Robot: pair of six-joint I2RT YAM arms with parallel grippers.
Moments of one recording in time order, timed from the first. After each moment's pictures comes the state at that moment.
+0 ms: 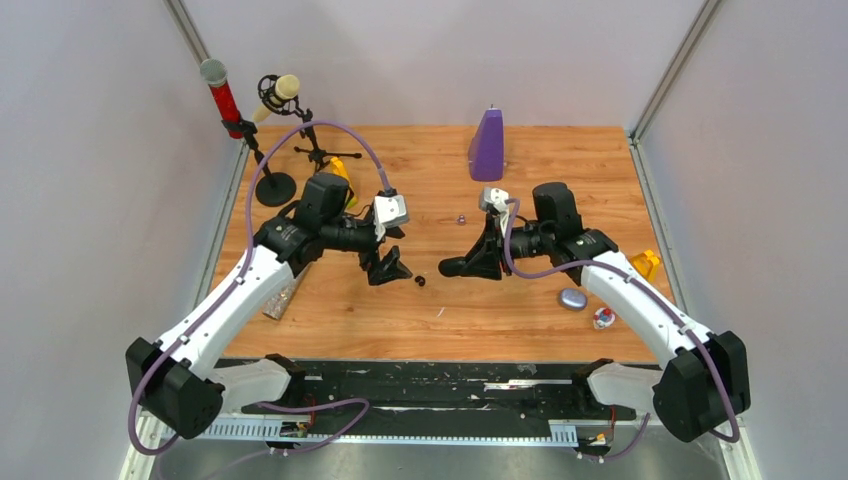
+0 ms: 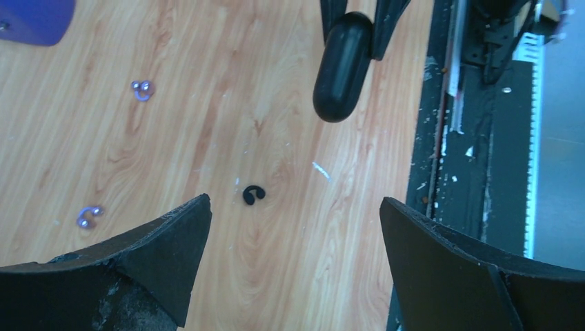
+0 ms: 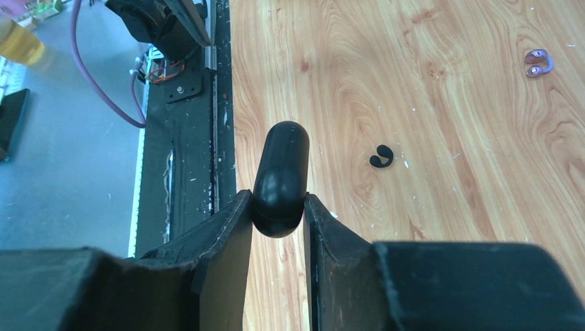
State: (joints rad) left arm -0.52 1.17 1.11 -0.61 0.73 0.47; right arm 0.43 1.22 0.94 -0.32 -1.03 -0.23
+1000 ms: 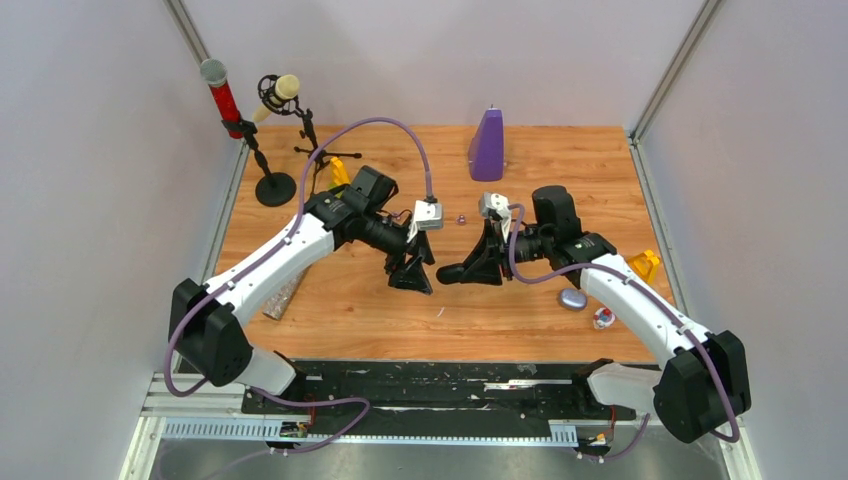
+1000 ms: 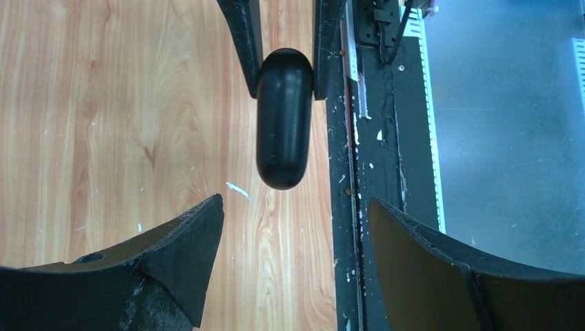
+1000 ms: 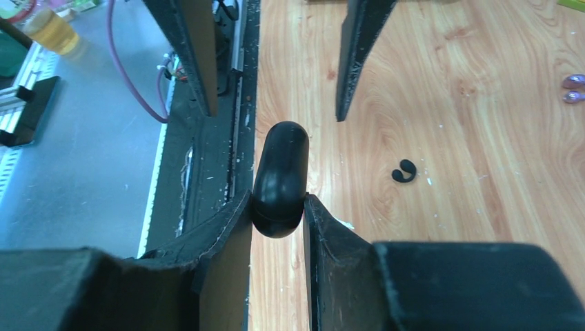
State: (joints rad) left arm -0.63 1.46 1.28 -0.79 0.94 0.53; right arm 0.44 1.21 0.88 -0.27 -1.11 -0.27
